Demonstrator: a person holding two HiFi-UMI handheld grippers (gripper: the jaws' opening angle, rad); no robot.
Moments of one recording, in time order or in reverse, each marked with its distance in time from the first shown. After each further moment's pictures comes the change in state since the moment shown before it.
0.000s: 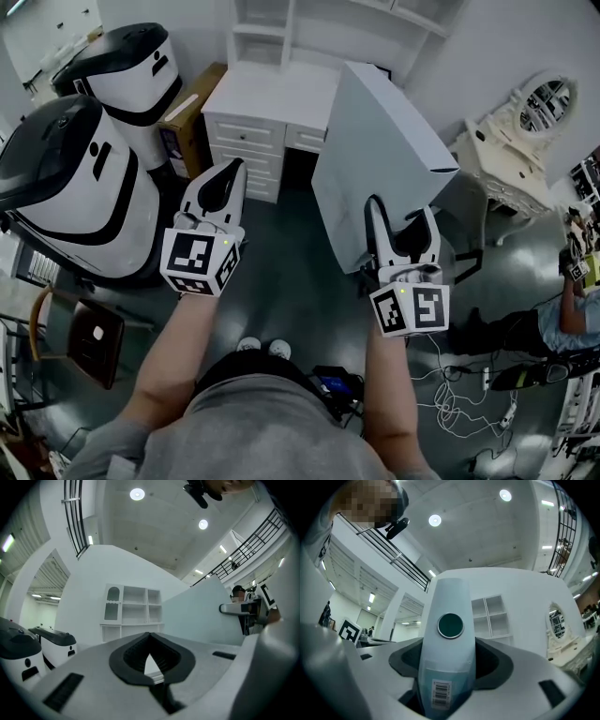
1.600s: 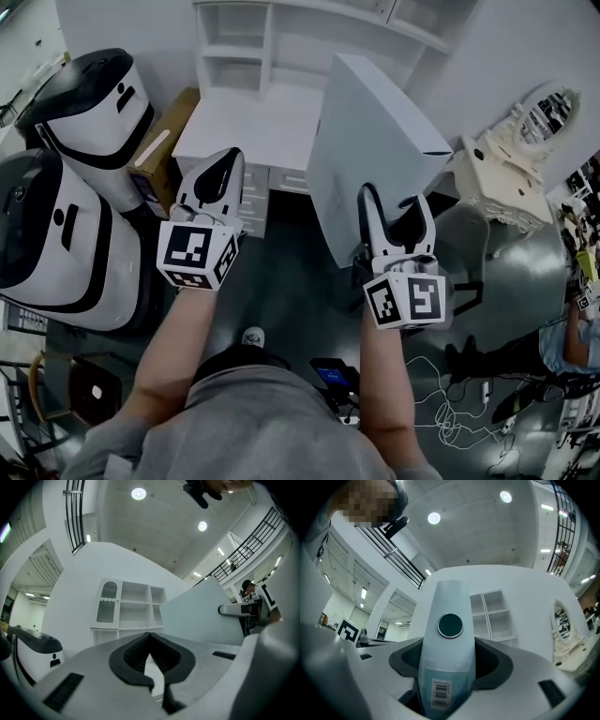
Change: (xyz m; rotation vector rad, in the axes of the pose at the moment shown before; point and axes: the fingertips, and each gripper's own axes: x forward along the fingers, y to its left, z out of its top) left arm 0.219 0.084 -0.018 0.013 -0.057 -0.042; right arm 0.204 -0.082 -0.049 -0.026 -0.039 -0.051
